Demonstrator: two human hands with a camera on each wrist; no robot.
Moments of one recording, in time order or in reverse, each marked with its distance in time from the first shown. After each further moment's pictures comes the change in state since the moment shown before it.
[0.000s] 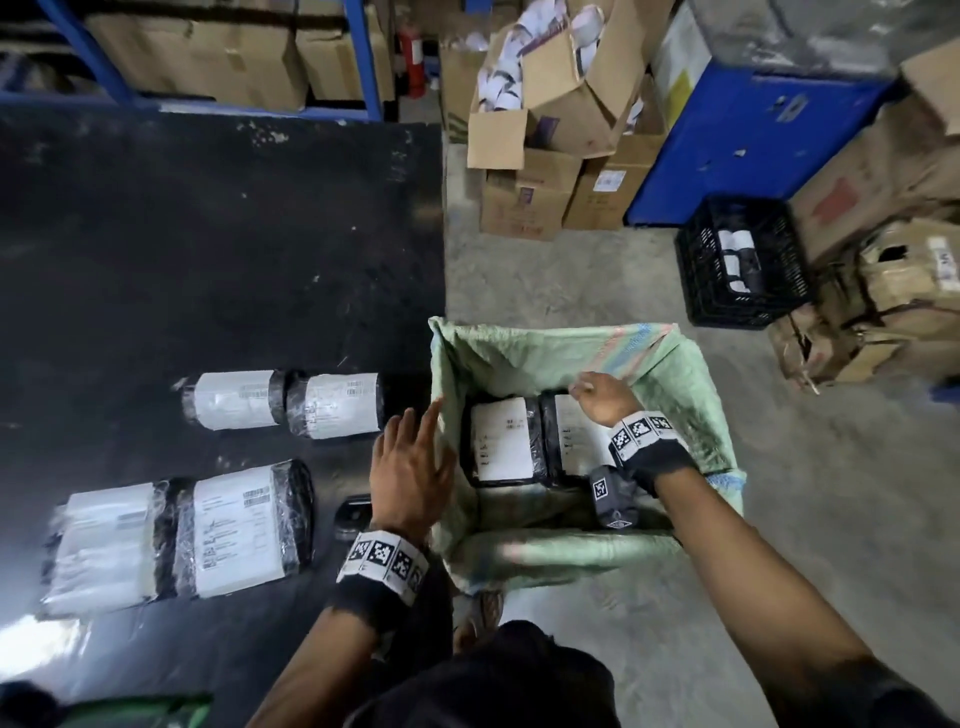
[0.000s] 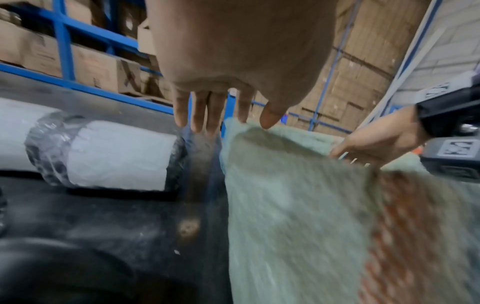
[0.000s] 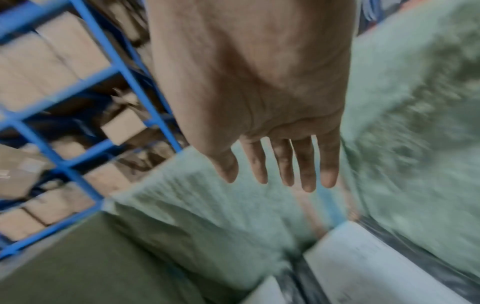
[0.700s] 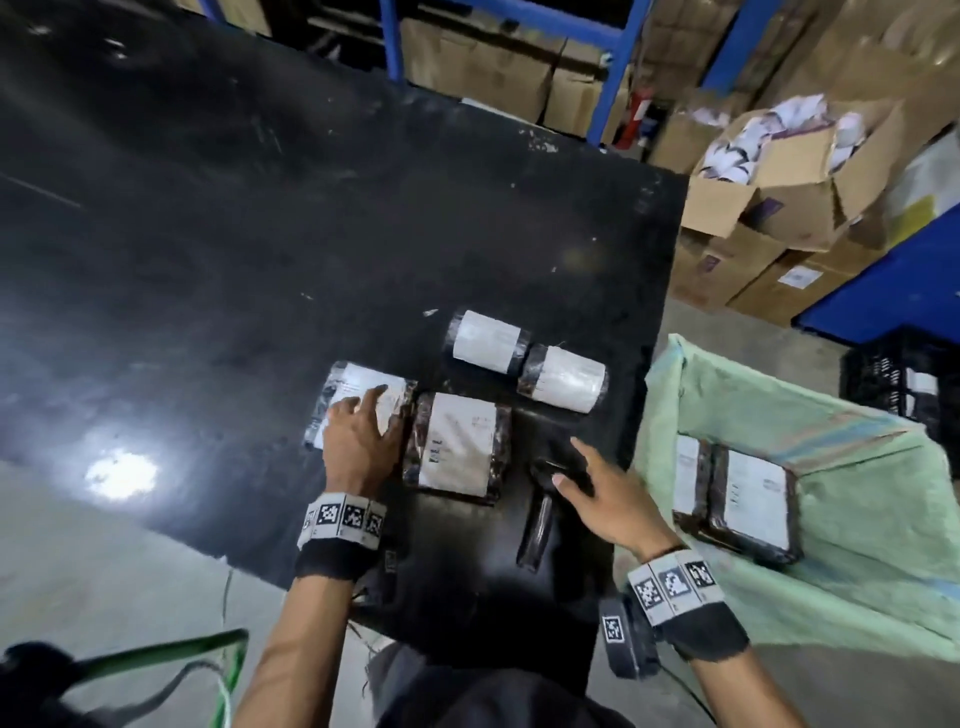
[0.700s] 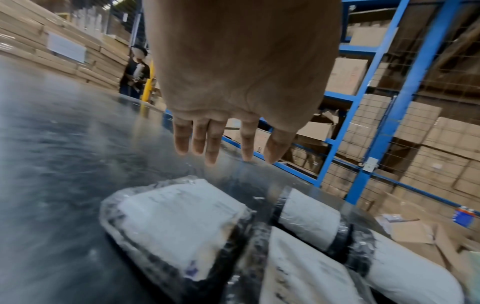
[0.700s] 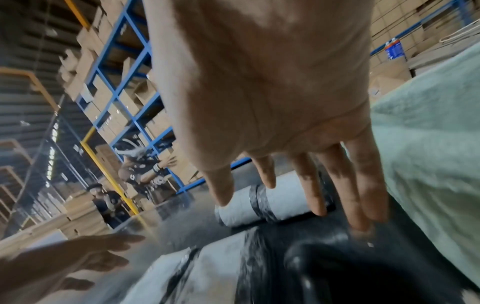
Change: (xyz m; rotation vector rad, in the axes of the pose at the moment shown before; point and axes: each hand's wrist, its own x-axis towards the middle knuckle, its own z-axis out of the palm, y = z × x) left_hand -0.140 -0.277 -0.123 -0.196 0.267 -0.557; right_hand -0.198 -0.197 0.167 -0.215 -0.181 -0.407
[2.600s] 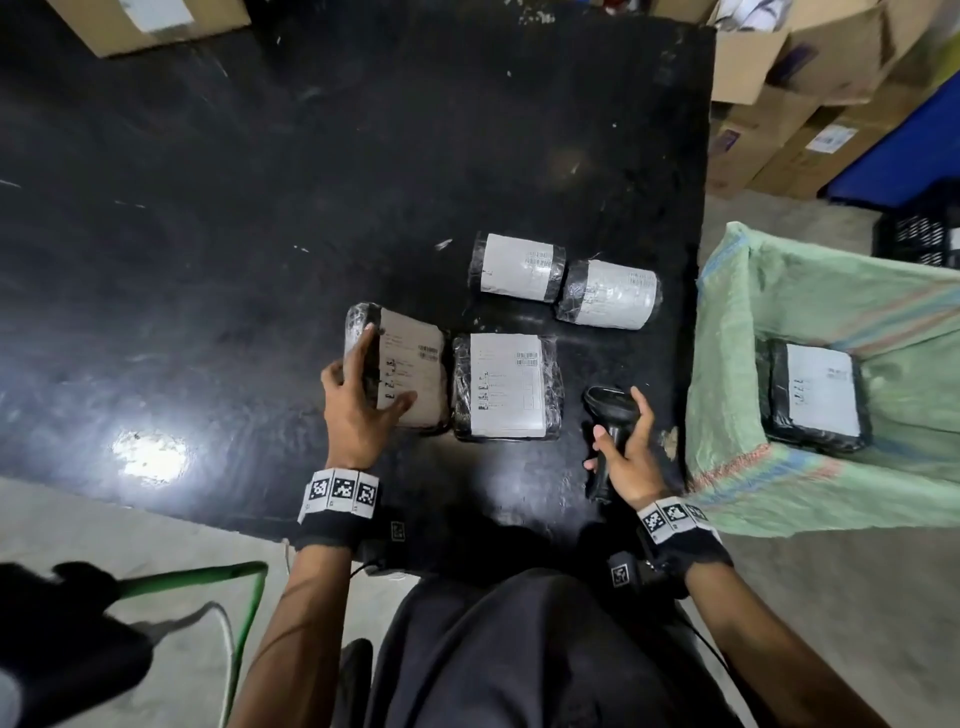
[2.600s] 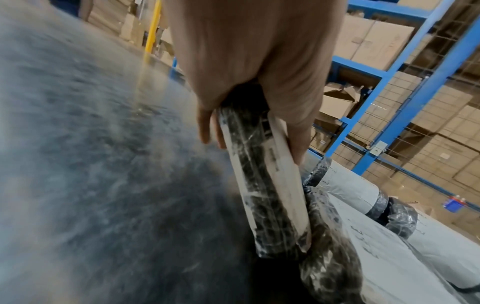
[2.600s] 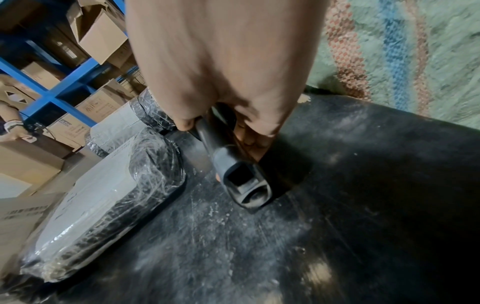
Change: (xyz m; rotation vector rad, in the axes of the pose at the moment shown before) left_hand 0.028 -0.095 0.006 -0.308 -0.010 0.107; right_hand 0.043 0.008 0.144 0.987 0.334 0.127
